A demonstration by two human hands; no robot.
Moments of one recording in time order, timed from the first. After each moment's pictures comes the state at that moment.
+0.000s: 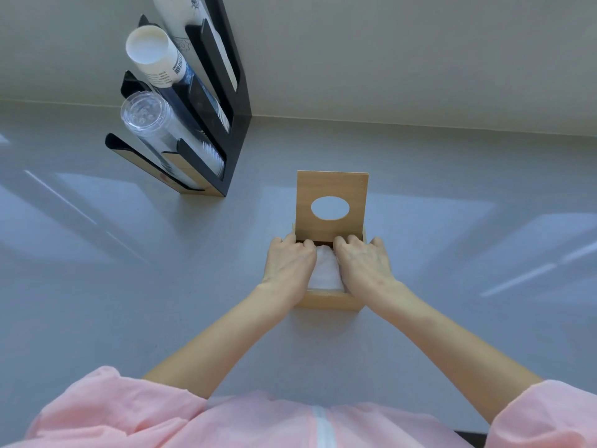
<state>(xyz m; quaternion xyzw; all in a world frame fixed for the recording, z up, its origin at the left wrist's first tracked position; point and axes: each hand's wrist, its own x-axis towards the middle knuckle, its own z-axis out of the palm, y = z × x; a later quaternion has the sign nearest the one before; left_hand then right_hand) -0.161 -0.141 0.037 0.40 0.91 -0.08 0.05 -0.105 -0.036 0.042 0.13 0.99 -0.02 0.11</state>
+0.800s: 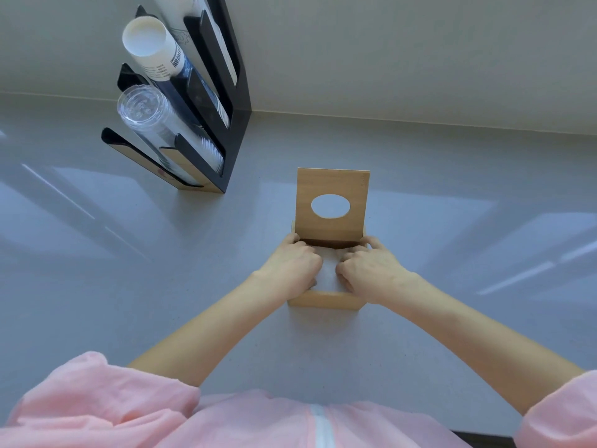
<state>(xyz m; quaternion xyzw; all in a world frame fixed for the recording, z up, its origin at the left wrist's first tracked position) -0.171 -0.142 0.040 0.51 0.84 -0.13 0.14 -0.099 -0.021 0.045 -0.04 0.97 0.09 0.23</state>
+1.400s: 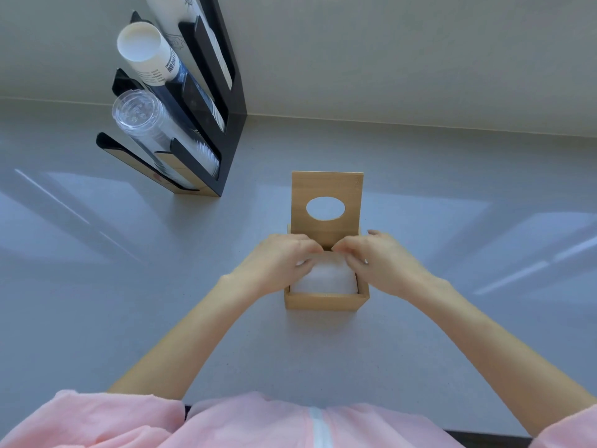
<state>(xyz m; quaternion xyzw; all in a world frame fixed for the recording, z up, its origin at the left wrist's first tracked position) -0.179 -0.160 0.052 0.47 0.86 0.16 0.15 -0.089 -0.003 0.061 0.07 0.98 -0.20 0.06</state>
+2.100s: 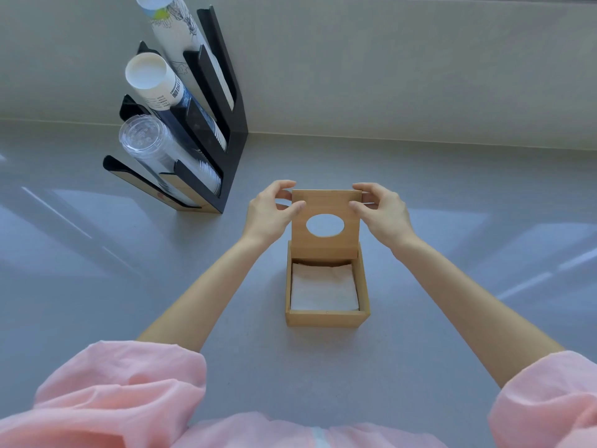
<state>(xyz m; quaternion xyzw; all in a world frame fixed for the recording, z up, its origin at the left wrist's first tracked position) -0.233 -0.133 0.076 0.17 0.85 0.49 0.13 -0.145 0.024 0.083 0.29 0.82 -0.48 -0.11</state>
